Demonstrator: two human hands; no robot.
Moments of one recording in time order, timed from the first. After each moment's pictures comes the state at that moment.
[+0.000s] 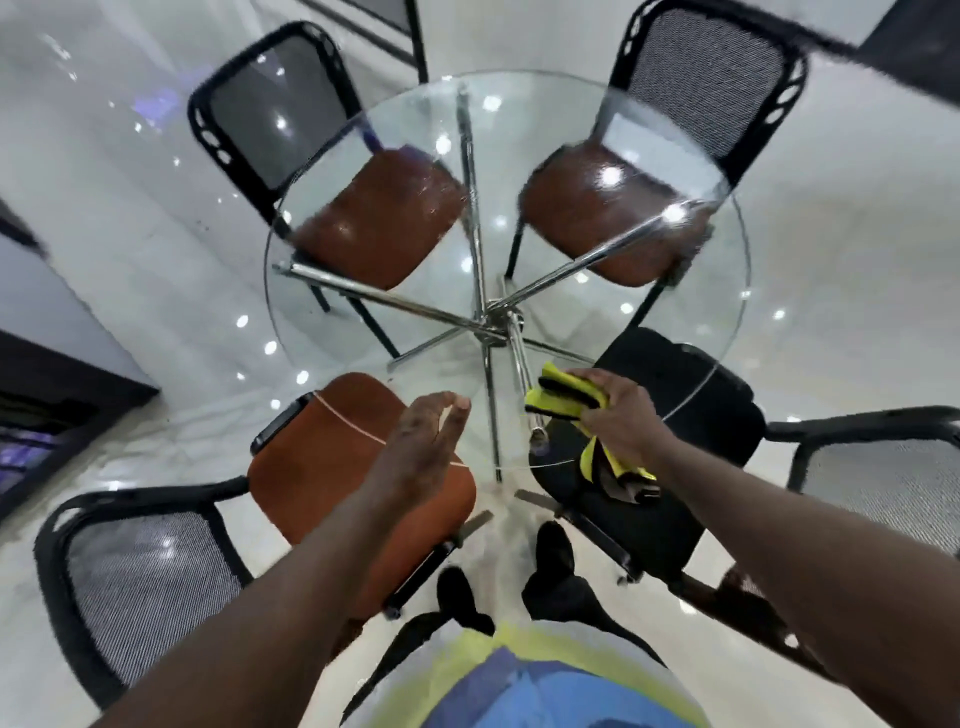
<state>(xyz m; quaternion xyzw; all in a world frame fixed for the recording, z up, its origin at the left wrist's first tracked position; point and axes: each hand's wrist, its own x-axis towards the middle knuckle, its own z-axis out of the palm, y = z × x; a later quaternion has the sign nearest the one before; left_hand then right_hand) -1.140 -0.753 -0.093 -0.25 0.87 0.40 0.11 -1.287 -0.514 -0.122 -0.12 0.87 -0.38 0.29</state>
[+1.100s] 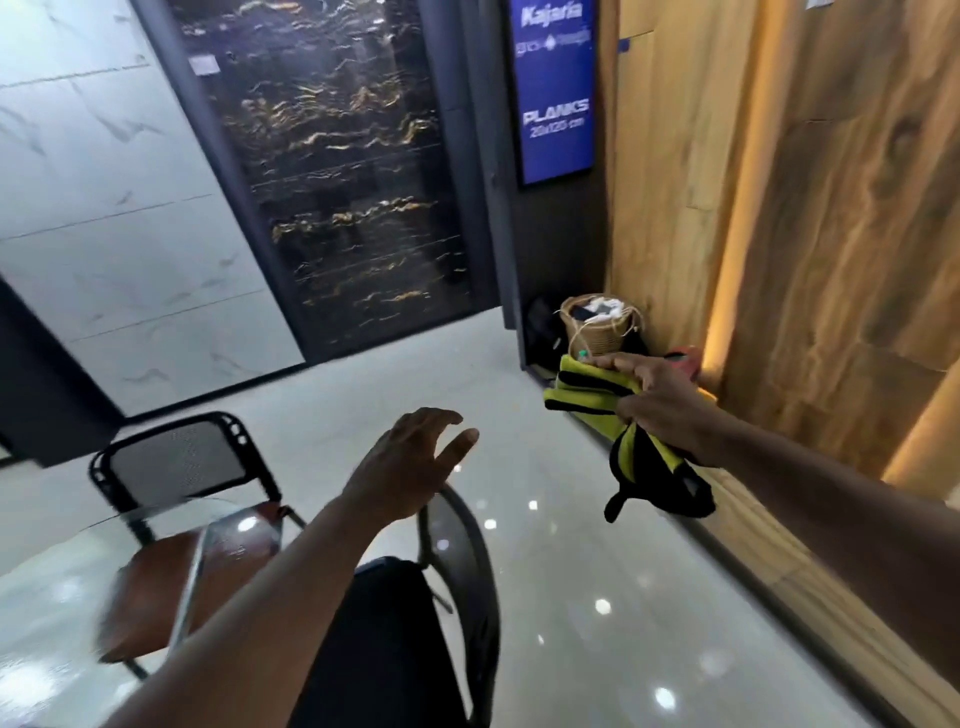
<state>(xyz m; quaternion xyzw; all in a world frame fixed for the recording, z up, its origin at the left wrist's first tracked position) -1.159 -0.258 0.149 0.47 0.86 0.19 0.03 -0.951 -0.001 0.172 0.25 0.82 -0.48 -0.17</state>
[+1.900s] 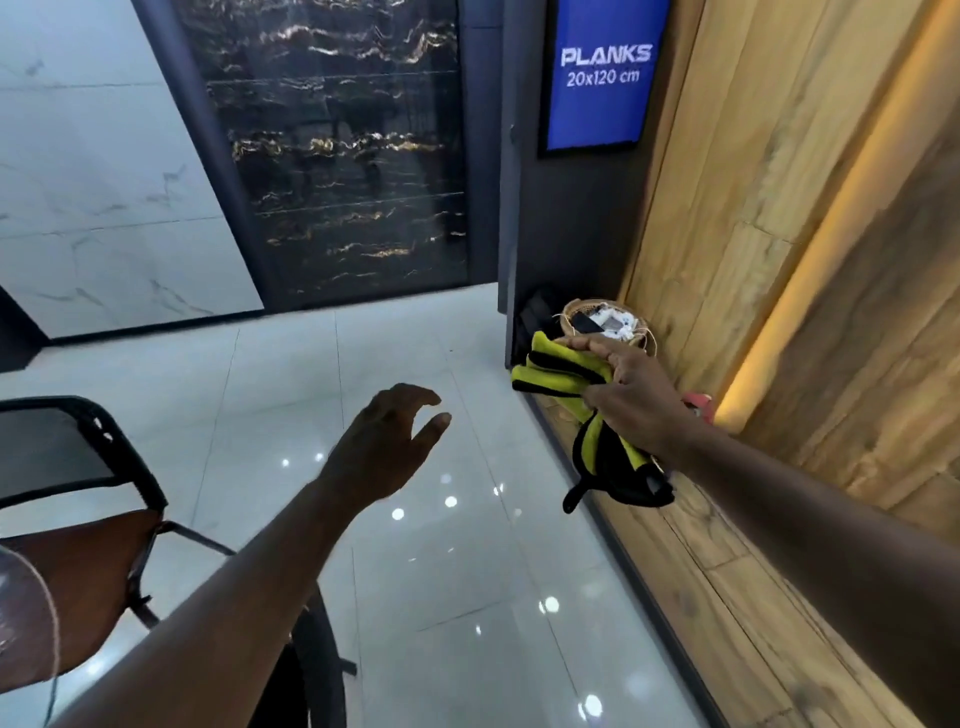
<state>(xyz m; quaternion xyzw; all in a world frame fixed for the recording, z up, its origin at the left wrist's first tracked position) -1.384 0.067 0.084 0.41 0.87 0.29 -0.01 -1.204 0.308 0.156 0.20 0.84 -0.47 -0.16</state>
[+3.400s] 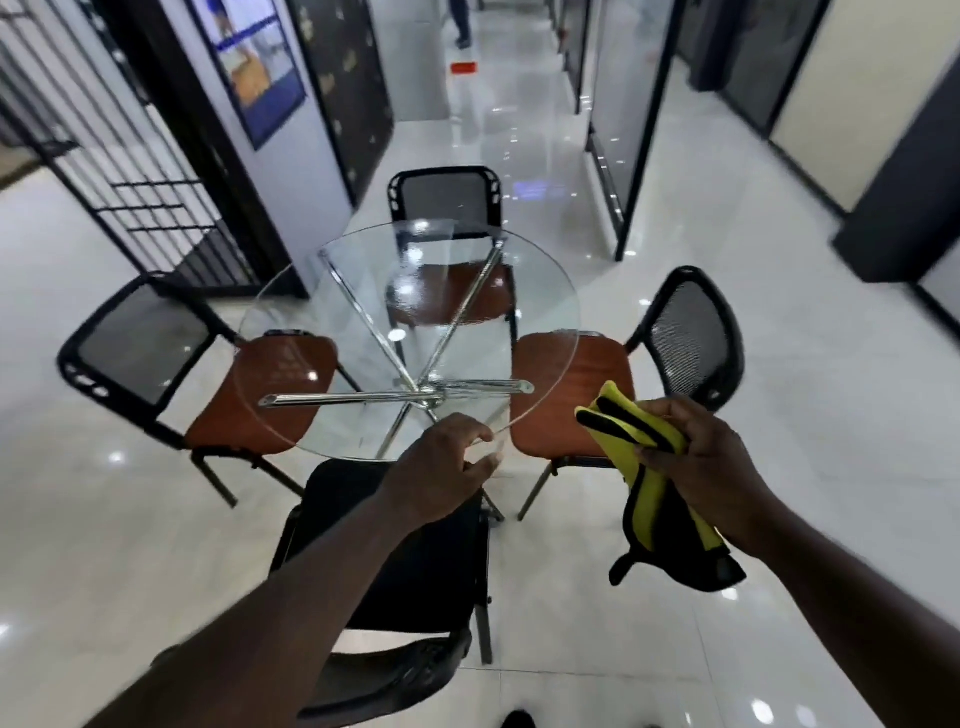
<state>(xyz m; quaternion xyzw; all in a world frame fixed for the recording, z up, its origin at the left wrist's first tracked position) -1.592 -0.168 0.009 -0.44 0.84 0.27 -0.16 -1.881 -0.039 0.055 -0.48 0.72 -0.40 0.31</state>
